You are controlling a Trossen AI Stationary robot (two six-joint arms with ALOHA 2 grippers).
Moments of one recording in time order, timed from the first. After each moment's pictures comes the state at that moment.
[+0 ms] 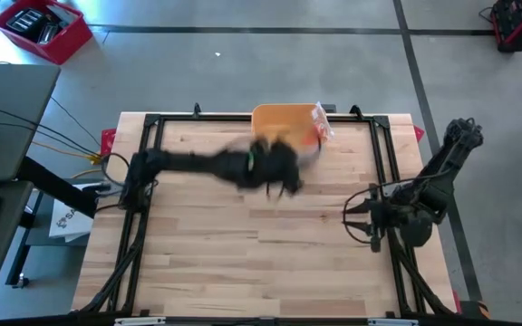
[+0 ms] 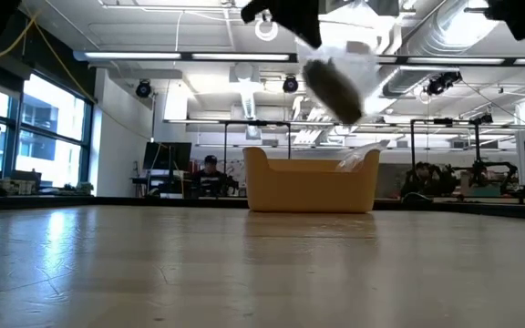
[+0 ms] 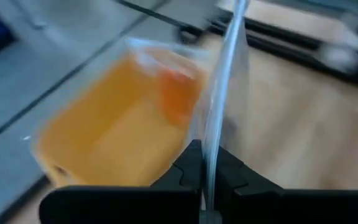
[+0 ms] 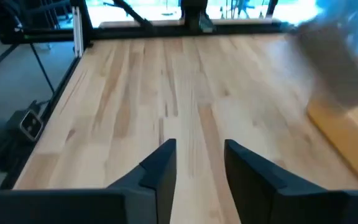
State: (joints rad) left arm -0.09 2.03 2.08 -0.89 -0.71 -0.44; right arm 0.93 0.80 0.65 -0.55 0.88 0.58
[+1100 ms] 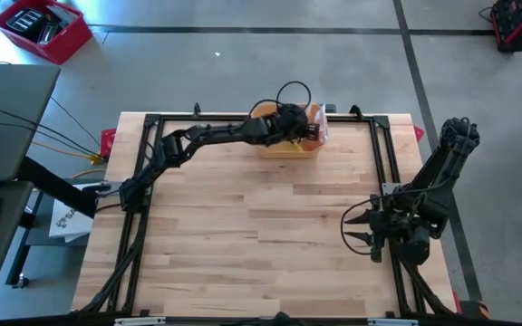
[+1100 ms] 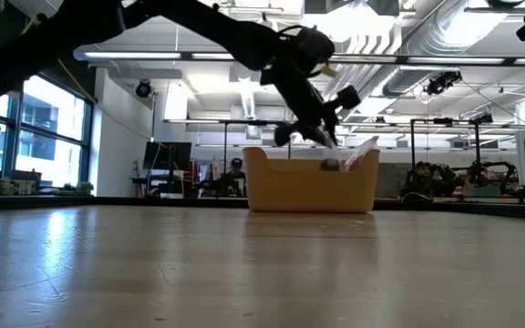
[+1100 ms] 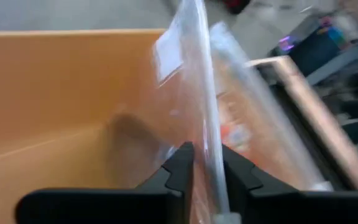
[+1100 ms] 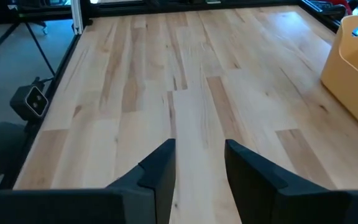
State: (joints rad) left arm 0.31 2.33 2.04 -0.32 -0.37 -0.78; right arm 1.06 0.92 0.65 -0.64 0.92 0.84
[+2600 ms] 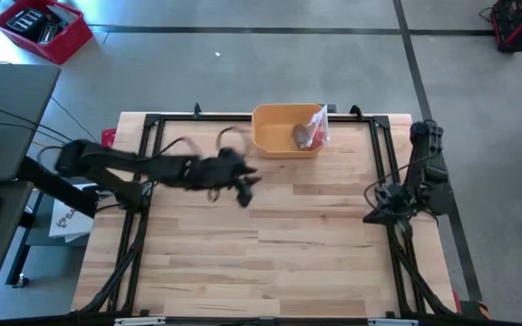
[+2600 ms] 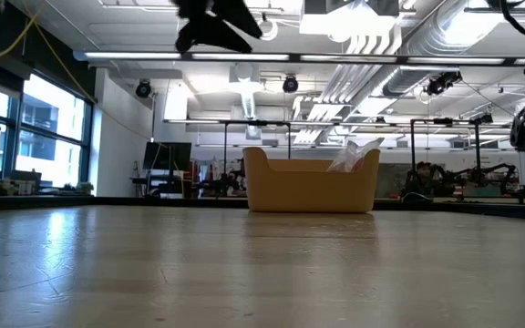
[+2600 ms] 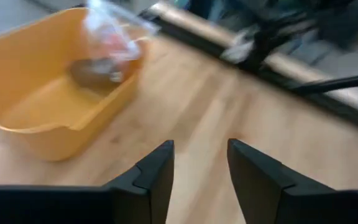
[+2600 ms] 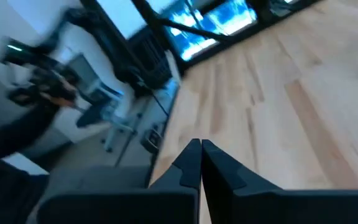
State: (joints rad) left arm -0.09 1.40 1.13 -0.28 -0.41 -0.46; right arm 1.22 0.12 0.33 -0.51 0.88 0.82
